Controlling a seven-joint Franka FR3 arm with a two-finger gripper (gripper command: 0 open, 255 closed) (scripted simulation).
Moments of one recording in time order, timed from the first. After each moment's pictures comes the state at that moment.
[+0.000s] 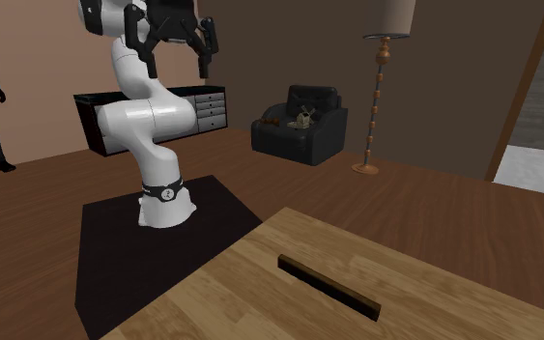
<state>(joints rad) 0.02 -0.83 0.04 -2.34 0.01 1.58 -0.09</state>
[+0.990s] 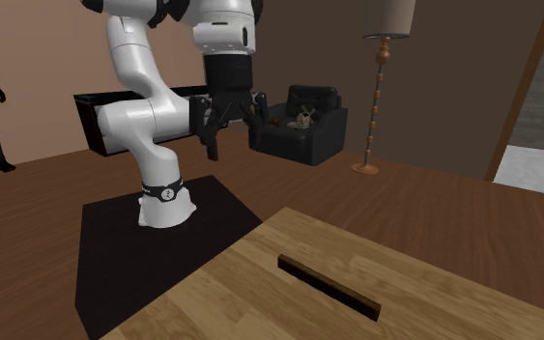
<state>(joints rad) 0.06 -0.50 0.12 -2.44 0.04 1.99 -0.07</state>
